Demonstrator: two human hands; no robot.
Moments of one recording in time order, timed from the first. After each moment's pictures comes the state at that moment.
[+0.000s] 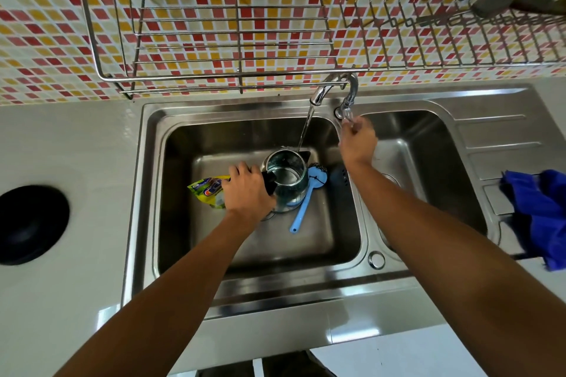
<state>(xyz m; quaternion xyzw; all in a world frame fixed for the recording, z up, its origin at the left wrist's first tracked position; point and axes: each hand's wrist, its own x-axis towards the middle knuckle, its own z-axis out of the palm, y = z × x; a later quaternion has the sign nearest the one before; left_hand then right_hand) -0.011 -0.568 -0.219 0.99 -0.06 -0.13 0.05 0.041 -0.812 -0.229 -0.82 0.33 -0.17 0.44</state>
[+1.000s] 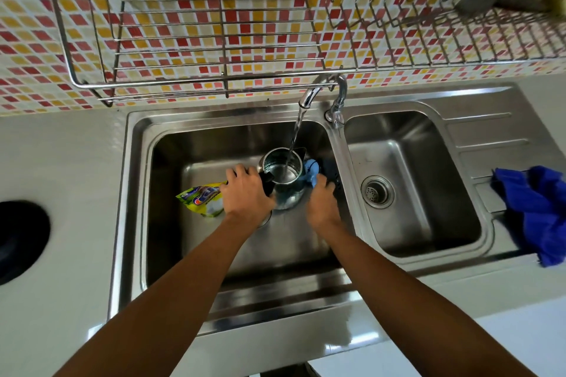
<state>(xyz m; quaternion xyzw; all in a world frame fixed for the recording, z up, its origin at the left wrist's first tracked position) -0.002 -0.584 -0.224 0.99 -0.07 -0.13 0.06 -0.052 -0.741 -0.271 -0.91 0.29 0.10 0.30</state>
